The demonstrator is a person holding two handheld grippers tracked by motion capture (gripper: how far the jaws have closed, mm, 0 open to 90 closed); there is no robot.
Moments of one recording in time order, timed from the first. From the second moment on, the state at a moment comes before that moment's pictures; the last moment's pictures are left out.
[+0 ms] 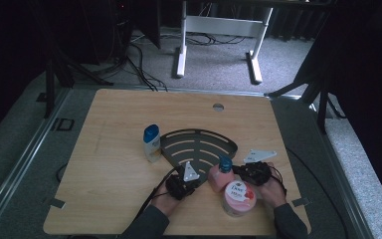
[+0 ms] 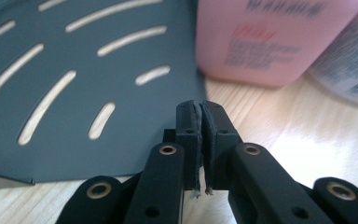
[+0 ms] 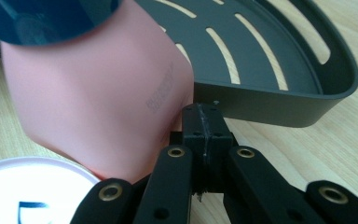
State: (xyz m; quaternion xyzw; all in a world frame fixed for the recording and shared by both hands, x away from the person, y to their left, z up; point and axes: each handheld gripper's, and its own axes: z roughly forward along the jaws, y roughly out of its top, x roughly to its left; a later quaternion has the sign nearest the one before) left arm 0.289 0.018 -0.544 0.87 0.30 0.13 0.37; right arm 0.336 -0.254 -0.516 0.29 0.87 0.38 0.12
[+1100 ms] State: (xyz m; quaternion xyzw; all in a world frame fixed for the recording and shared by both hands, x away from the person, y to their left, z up) left arm 0.277 0.004 -0.477 0.83 0.25 0.13 0.48; right arm 0.327 -0.247 -0.502 0.26 0.88 0.38 0.12
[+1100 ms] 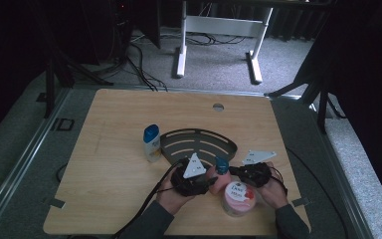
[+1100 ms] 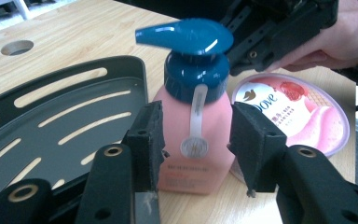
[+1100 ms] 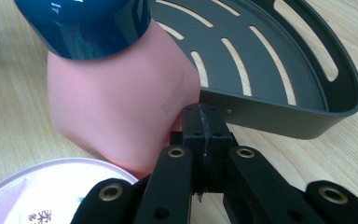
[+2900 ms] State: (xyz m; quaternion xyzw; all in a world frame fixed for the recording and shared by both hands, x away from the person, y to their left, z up) left arm 0.241 0.086 -0.466 0.84 0.29 0.15 0.44; right arm 0.320 -0.237 -0.505 0.21 0.89 0.39 0.09
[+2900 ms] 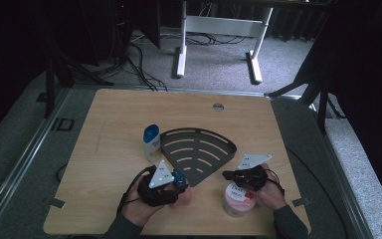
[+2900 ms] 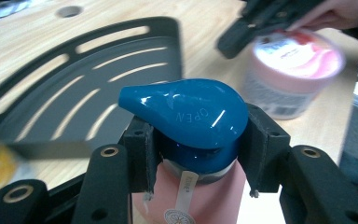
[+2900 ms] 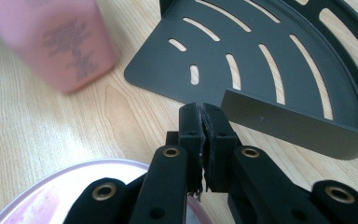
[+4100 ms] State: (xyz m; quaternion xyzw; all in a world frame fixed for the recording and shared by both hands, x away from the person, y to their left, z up) left arm 0.224 0.068 -0.491 0.85 0.27 0.16 0.43; right arm 0.321 -0.240 -0.505 0.21 0.89 0.39 0.09
